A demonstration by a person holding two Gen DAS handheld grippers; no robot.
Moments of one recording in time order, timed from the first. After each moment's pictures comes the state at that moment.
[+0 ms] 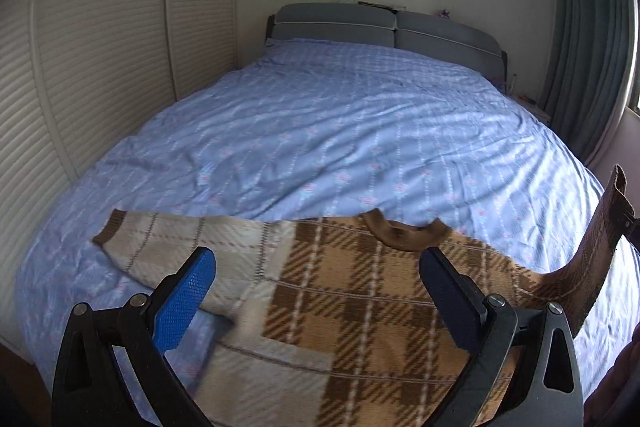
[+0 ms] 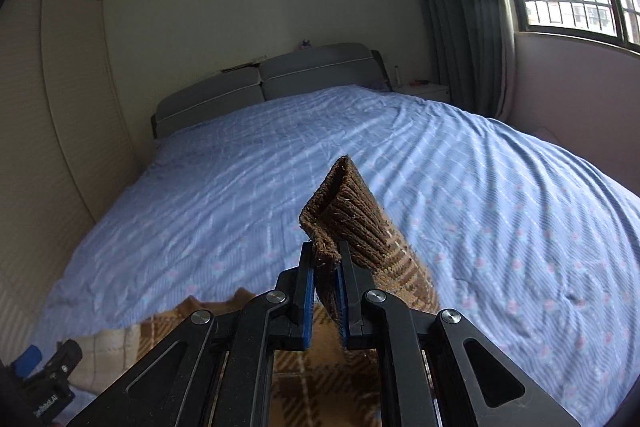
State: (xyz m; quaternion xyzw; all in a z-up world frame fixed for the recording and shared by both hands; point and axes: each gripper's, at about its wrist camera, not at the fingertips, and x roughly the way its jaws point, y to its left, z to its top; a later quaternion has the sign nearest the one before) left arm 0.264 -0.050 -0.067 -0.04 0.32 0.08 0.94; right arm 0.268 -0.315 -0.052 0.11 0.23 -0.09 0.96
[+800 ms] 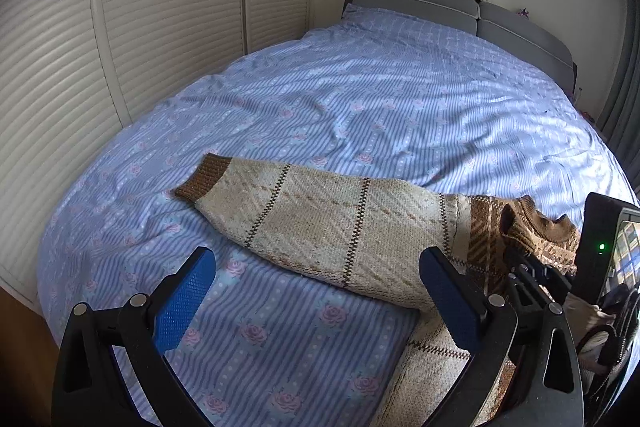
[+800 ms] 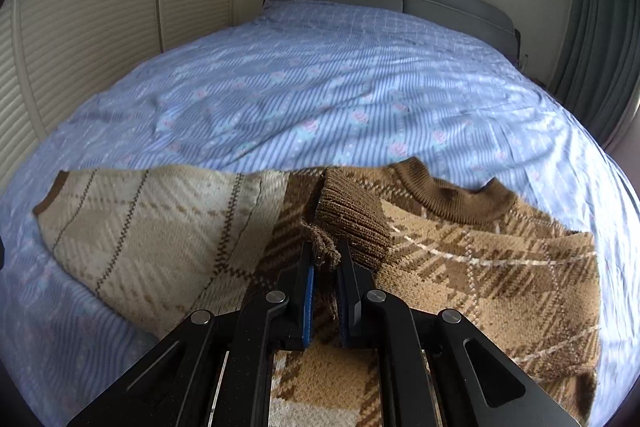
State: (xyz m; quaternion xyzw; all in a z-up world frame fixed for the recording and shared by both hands) left arm 0.256 0.116 -0.133 -0.09 0.37 0.16 0.91; right arm 0.338 -0.051 -0.195 -0.06 0.38 0.05 0.92
